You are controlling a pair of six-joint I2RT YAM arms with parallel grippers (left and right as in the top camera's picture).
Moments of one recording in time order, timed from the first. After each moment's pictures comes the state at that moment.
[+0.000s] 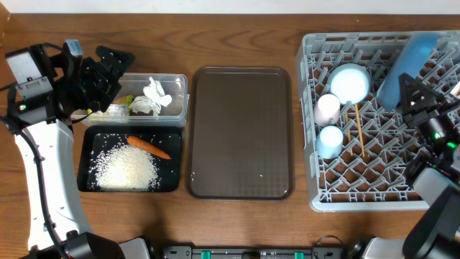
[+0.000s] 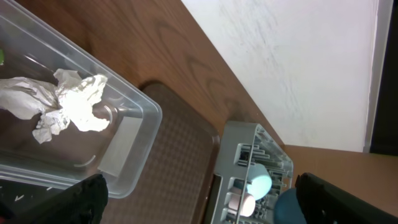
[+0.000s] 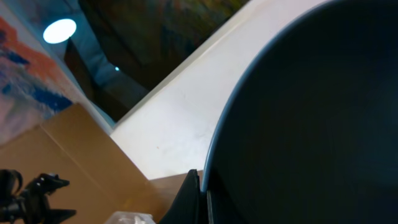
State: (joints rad) left arm 0.37 1.45 1.35 -0.74 0.76 -0.62; right arm -0.58 1.59 0.56 1.52 -1.08 1.15
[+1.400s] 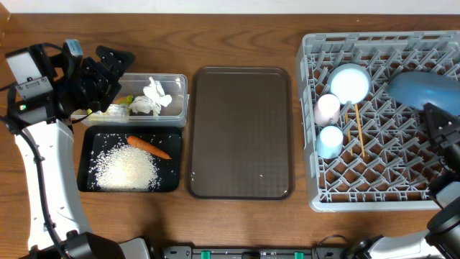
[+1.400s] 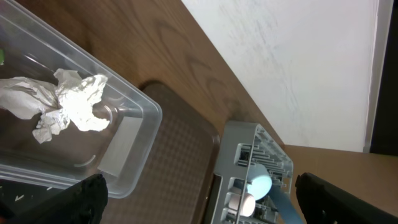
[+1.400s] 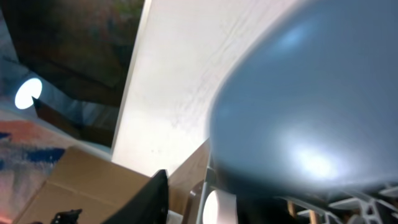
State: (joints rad) left arm 0.37 1.45 1.35 -0.74 0.76 -0.62; right arm -0.90 1.75 0.57 1.33 -1.34 1.28
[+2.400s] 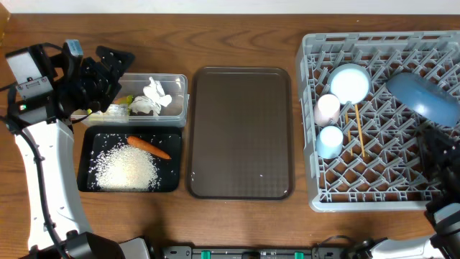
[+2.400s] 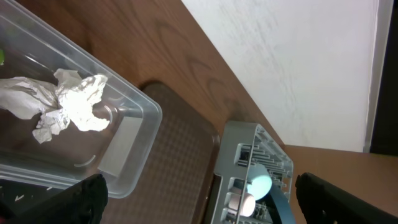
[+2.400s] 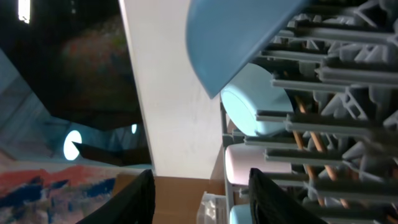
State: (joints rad) left arm 0.37 1.45 1.35 -0.74 0.76 -0.62; right arm -1.07 1.75 0.41 1.38 -1.49 1.54
